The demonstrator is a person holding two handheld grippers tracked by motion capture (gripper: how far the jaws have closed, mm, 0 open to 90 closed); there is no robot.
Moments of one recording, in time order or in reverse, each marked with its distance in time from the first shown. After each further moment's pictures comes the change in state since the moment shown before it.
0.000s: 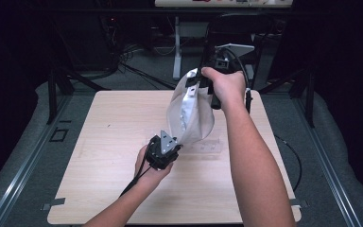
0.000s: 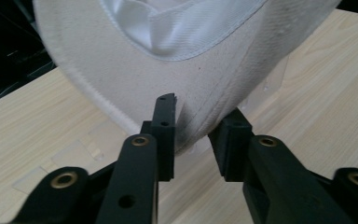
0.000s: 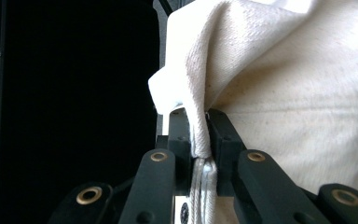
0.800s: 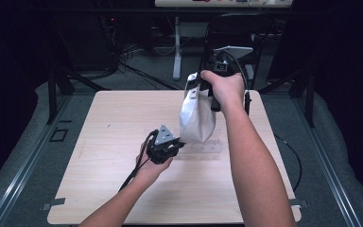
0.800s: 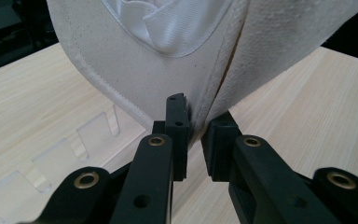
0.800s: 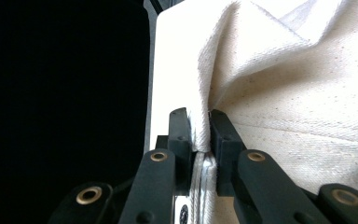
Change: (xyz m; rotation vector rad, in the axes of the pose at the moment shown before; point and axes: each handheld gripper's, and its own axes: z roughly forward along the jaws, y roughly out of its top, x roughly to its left) left arm 0.016 -0.002 0.021 -0.045 -0.229 -0.054; right arm -0.007 0.000 0.007 0.007 -0.043 -0.028
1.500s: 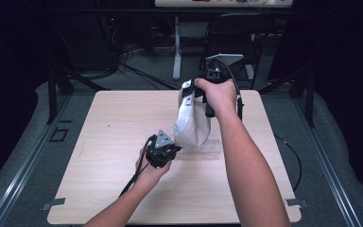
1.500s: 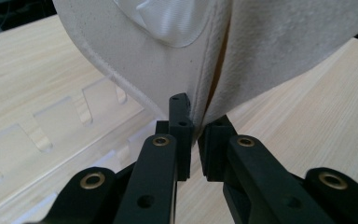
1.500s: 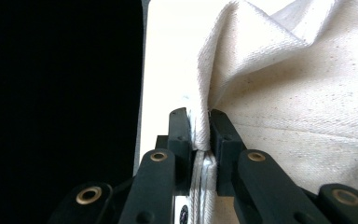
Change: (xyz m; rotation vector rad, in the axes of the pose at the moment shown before) left arm -0.001 -0.017 0.002 0.050 0.060 -0.093; right arm -0.007 -0.004 0.026 0.040 -0.023 -0.028
